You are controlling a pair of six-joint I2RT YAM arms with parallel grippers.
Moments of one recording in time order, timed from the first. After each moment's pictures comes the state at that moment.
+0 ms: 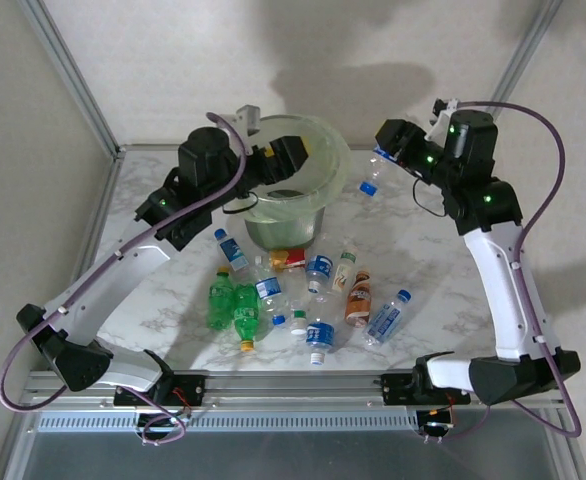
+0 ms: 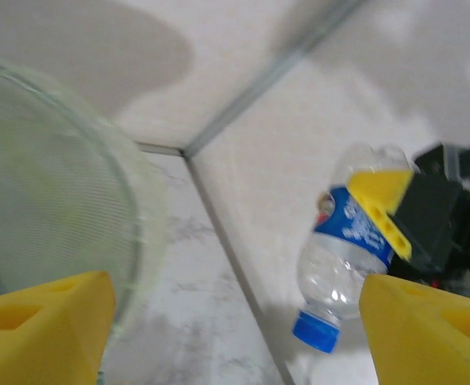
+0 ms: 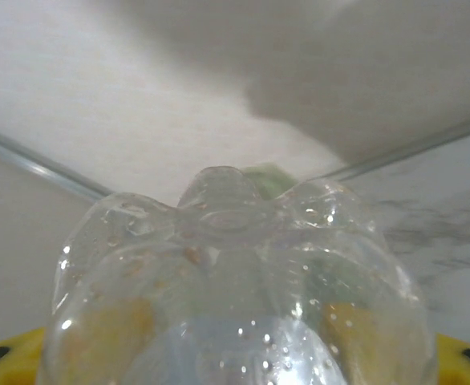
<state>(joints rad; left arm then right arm) -0.67 1.40 1.58 -0.31 0.14 -0.77 0.25 1.29 1.63 -0.60 -0.31 0.75</state>
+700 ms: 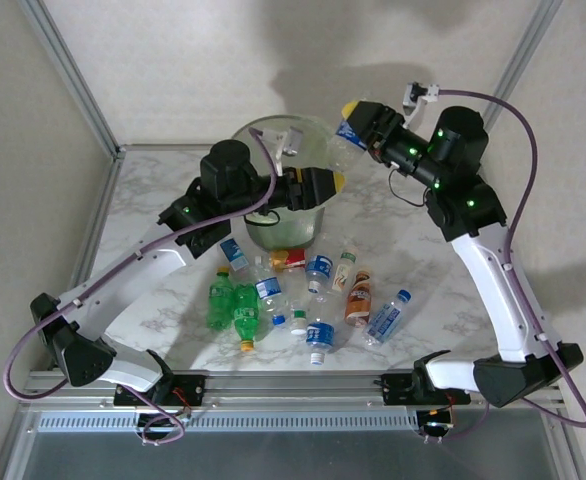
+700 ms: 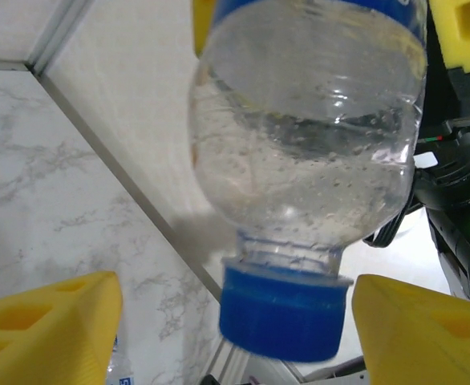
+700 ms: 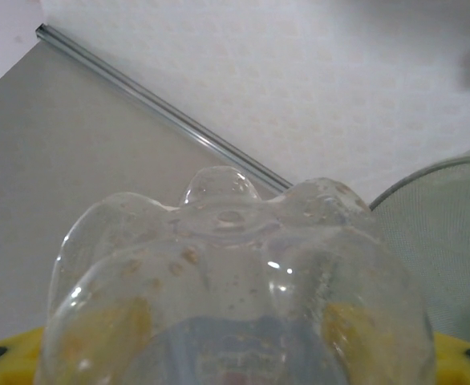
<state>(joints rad) -0.74 1.43 1.52 -0.17 0.47 -0.76 0.41 1.30 1.62 -0.30 -0.44 0.95</state>
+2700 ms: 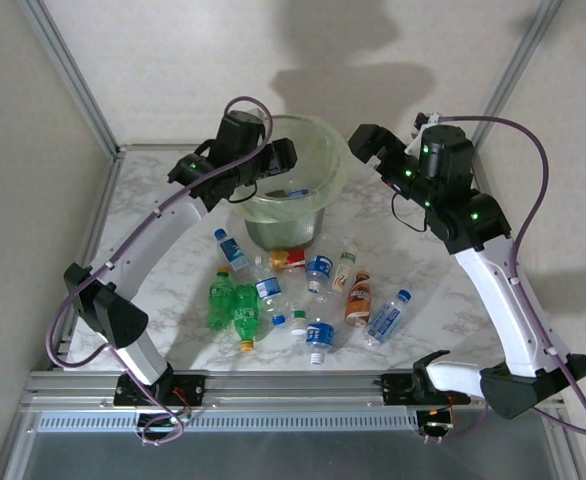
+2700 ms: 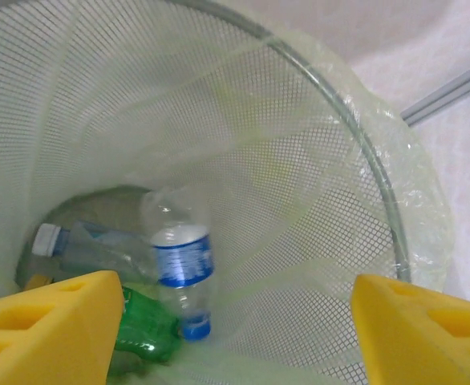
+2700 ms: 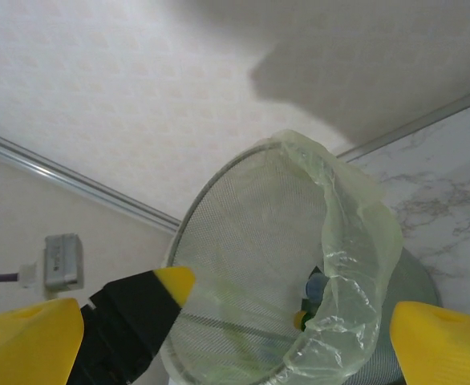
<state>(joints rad) -0.57 1.68 1.84 -0.72 -0.13 -0.65 0.46 1.24 1.60 -0.64 -0.05 0.83</state>
